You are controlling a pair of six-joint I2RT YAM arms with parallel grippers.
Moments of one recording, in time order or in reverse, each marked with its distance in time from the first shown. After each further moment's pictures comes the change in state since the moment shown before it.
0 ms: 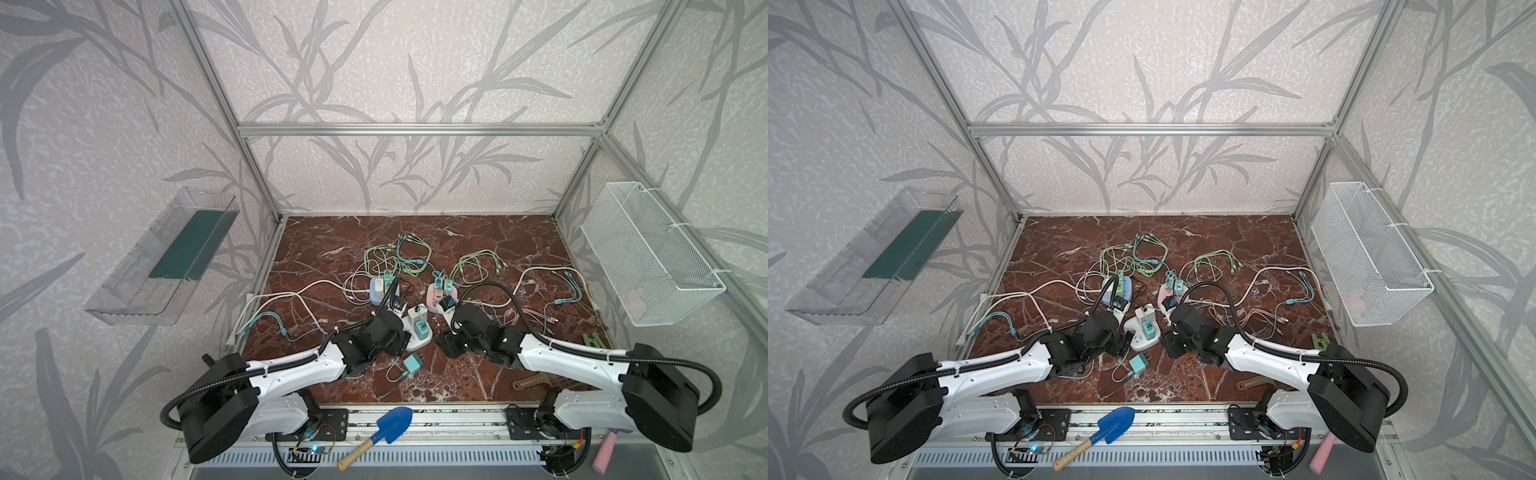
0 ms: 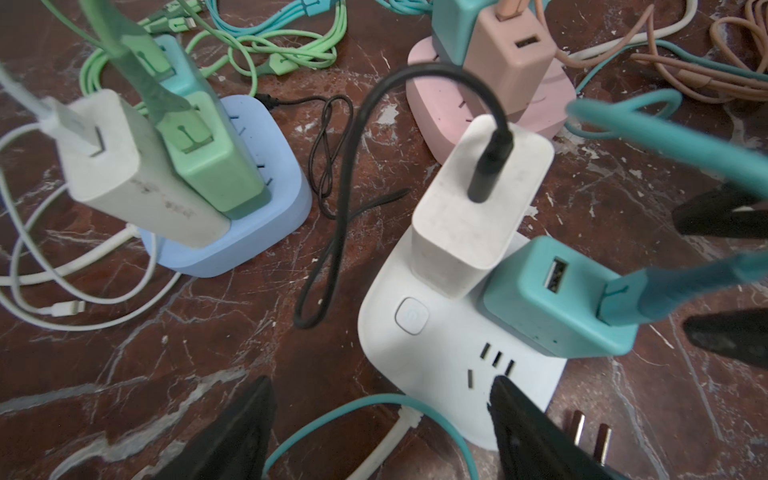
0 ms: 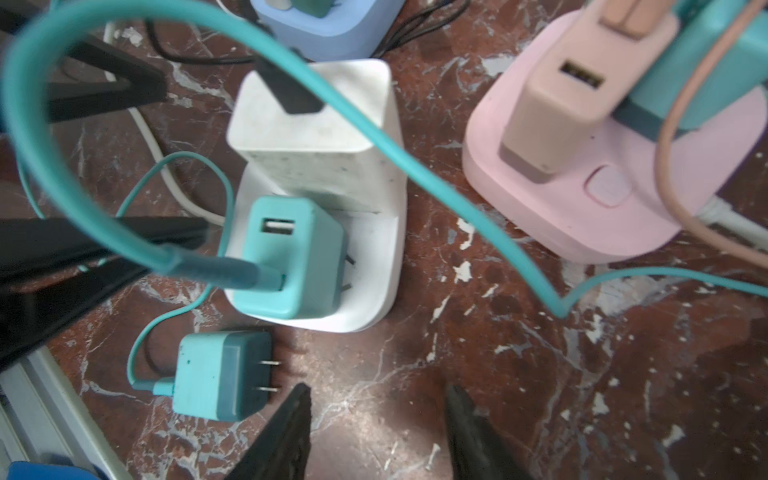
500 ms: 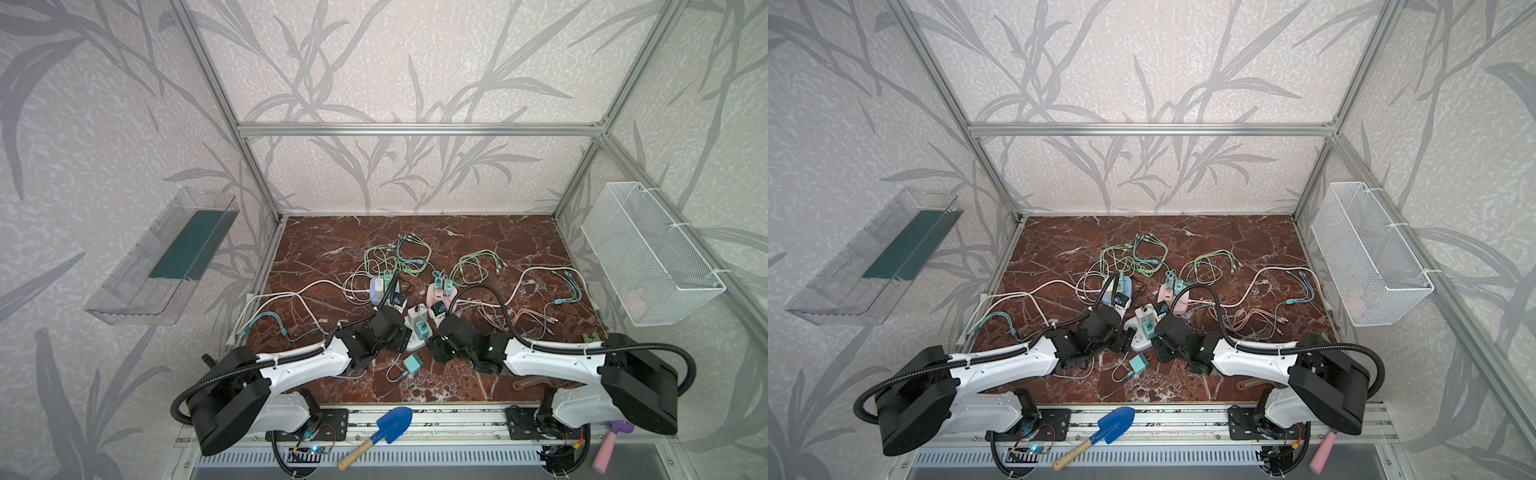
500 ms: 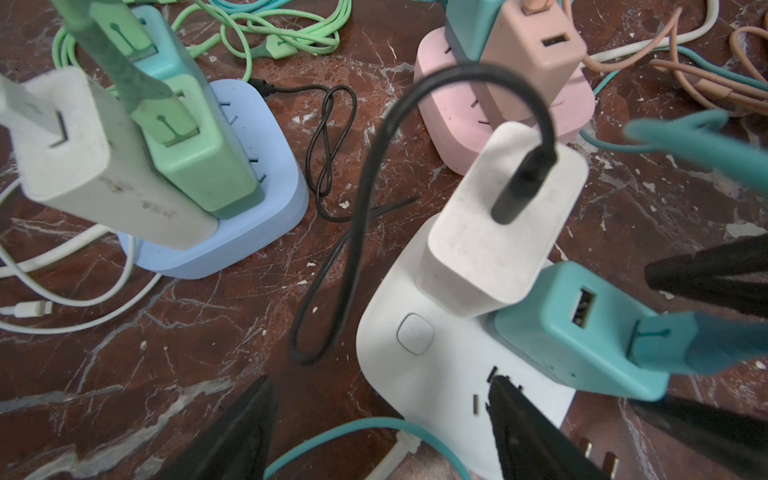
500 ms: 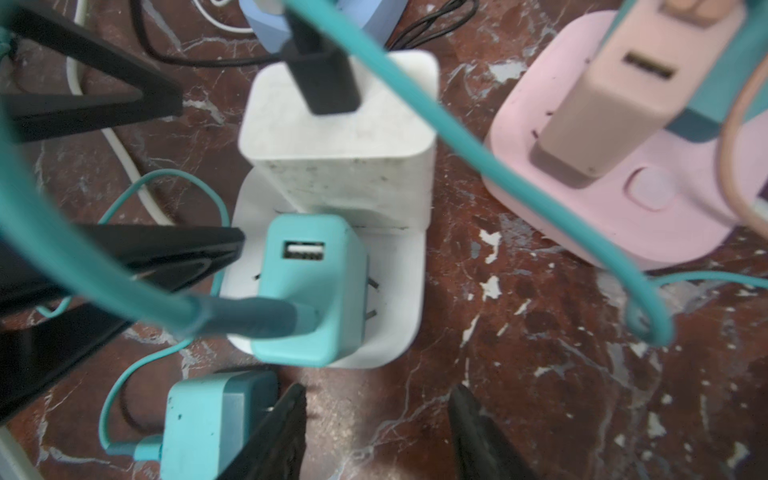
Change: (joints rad) left arm 0.027 0.051 0.021 0.019 0.024 -0.030; right arm 0.122 0.120 0.021 0.100 0.164 0.111
